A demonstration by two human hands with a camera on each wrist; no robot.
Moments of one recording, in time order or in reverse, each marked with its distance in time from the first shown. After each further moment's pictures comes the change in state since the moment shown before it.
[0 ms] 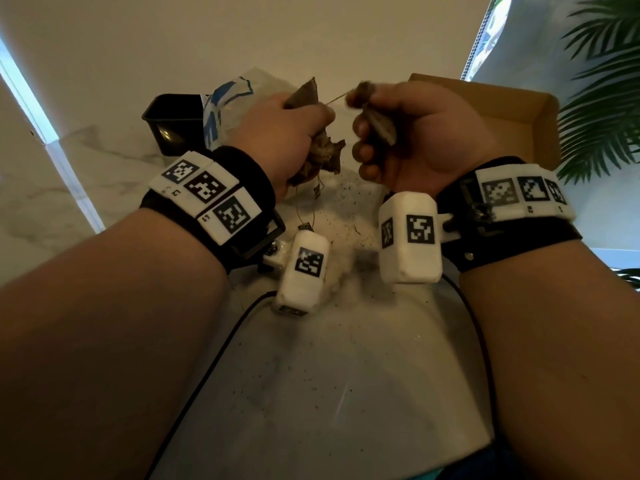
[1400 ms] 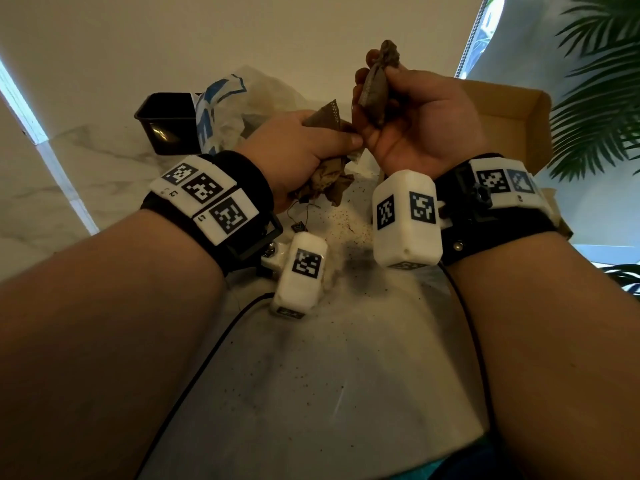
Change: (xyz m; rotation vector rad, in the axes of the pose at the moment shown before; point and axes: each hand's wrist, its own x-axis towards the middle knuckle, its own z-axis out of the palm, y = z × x) left_hand -0.014 -0.003 0.008 -0.060 -0.262 -0.024; right_hand 0.017 0.005 -0.005 0.499 0.075 -0.227
